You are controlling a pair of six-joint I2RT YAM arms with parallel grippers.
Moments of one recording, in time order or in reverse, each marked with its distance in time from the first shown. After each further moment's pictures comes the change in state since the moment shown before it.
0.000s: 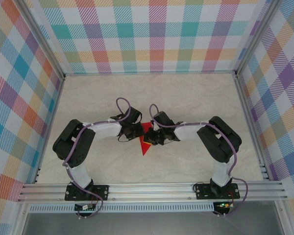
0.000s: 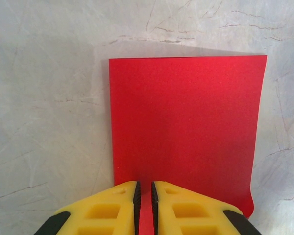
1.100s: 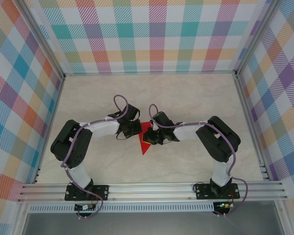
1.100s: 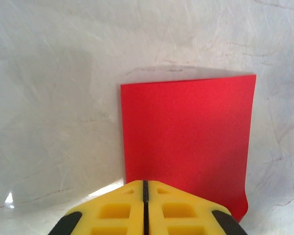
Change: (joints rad) left arm 0.039 -0.023 0.028 -0.048 -0.015 0.028; right arm 0.000 0.012 0.000 0.035 0.016 0.004
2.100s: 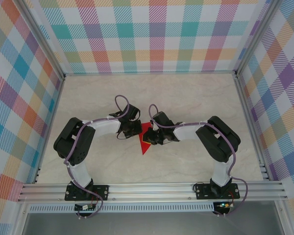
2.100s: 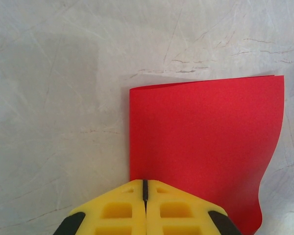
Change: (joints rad) left arm 0.006 0.048 0.015 0.004 0.026 0.018; right arm 0.000 0.003 0.000 -0.006 0.006 -0.004
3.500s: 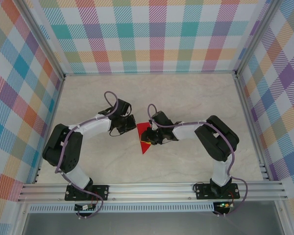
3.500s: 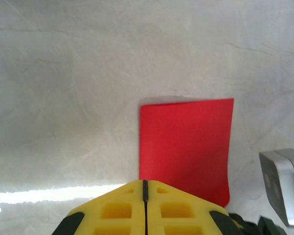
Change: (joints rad) left arm 0.086 -0.151 -0.023 -0.065 0.047 0.006; right arm 0.000 0.018 0.020 -0.006 -0.019 -0.026
